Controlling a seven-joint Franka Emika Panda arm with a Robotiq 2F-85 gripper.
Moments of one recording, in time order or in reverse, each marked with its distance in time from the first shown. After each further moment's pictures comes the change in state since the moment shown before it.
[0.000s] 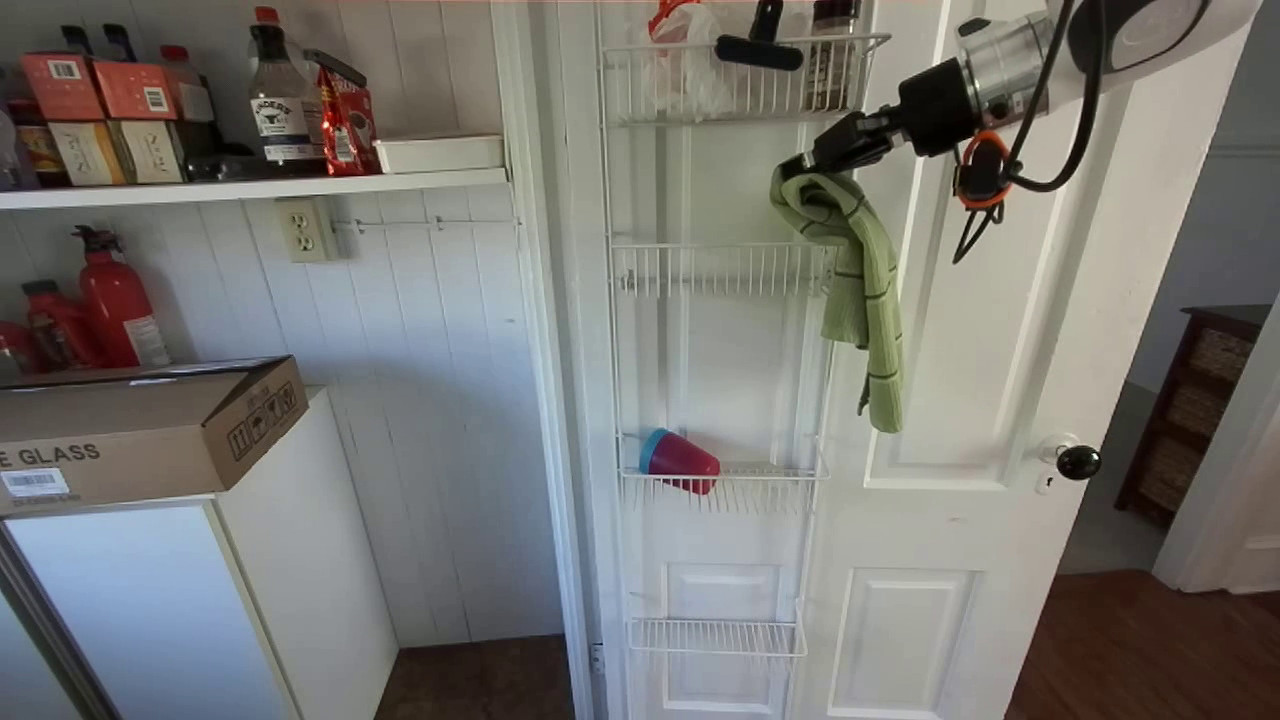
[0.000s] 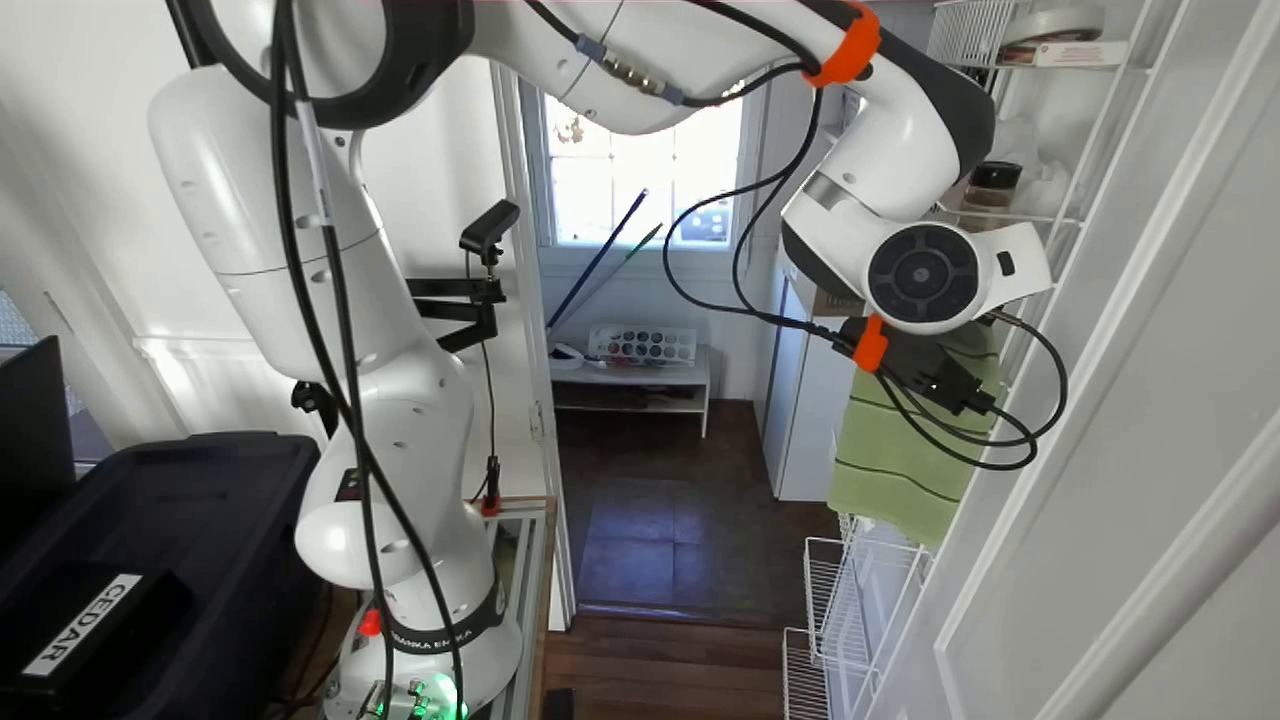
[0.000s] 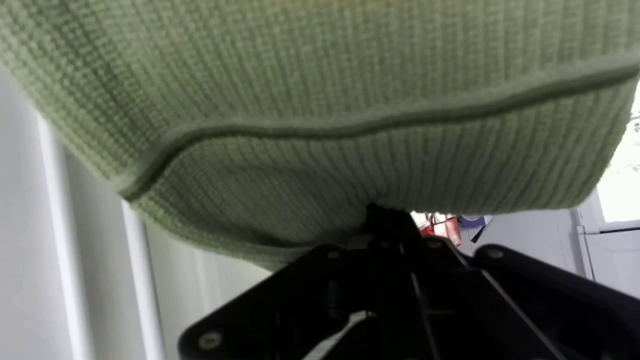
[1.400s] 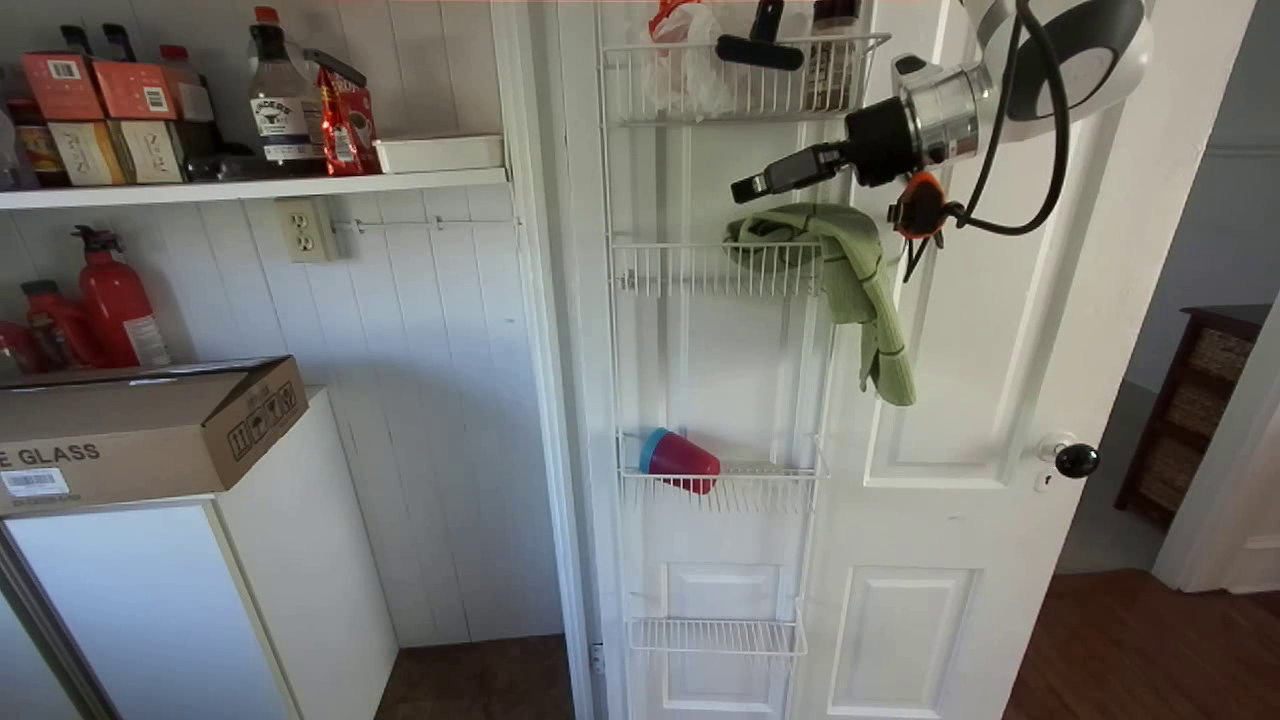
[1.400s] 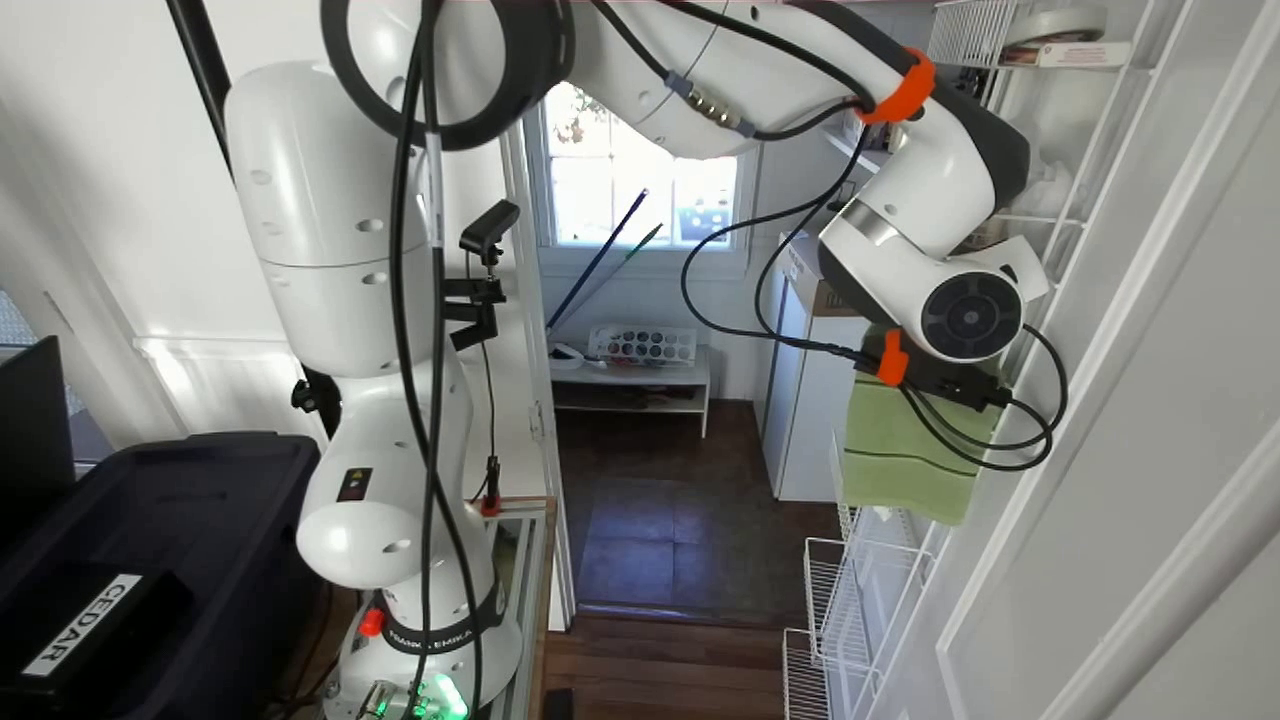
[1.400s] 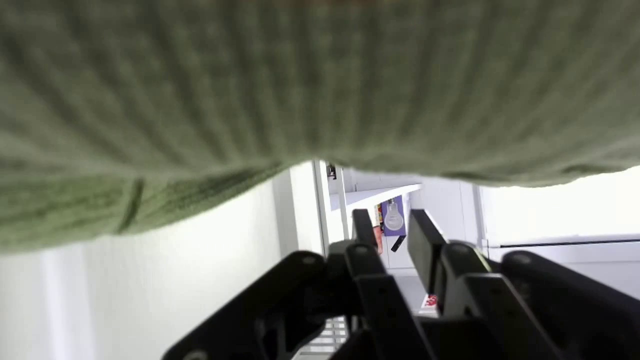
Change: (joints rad) arm 0.010 0.157 -0.003 0.110 0.001 -0.167 -0.195
